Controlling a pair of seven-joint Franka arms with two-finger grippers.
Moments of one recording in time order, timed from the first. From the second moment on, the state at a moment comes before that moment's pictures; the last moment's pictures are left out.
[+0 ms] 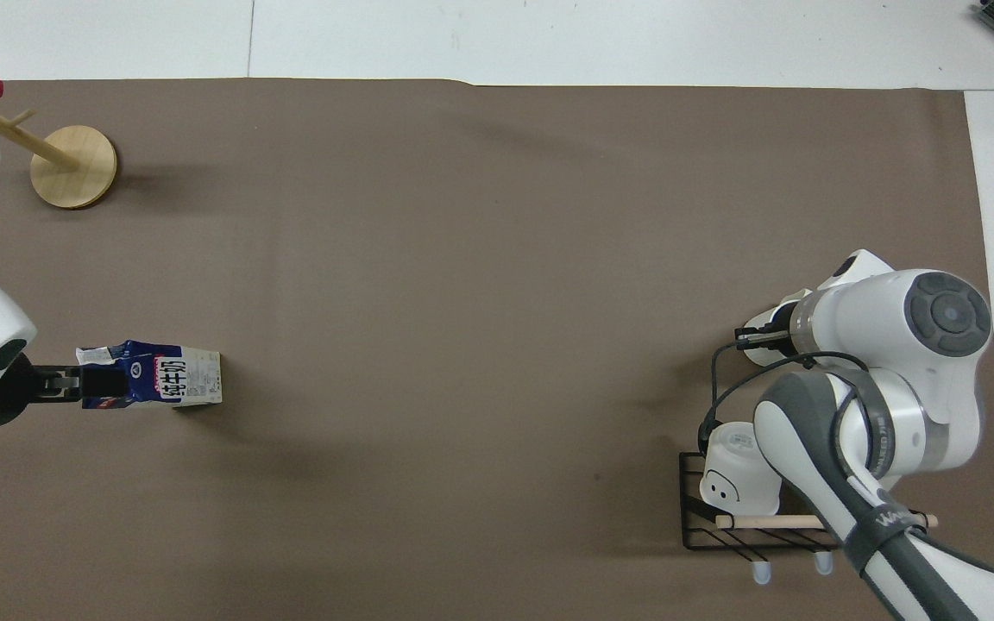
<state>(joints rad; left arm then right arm) 0.03 -0.31 -0.03 -2.24 -0.03 1.97 0.04 0.13 0.06 -0.07 -2.24 -0.03 2.36 0.00</state>
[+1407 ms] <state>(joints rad) 0.03 -0.31 -0.06 -2.32 -0.03 2.07 0.03 0.46 0.17 -0.06 -1.85 -0.03 2.15 0.75</state>
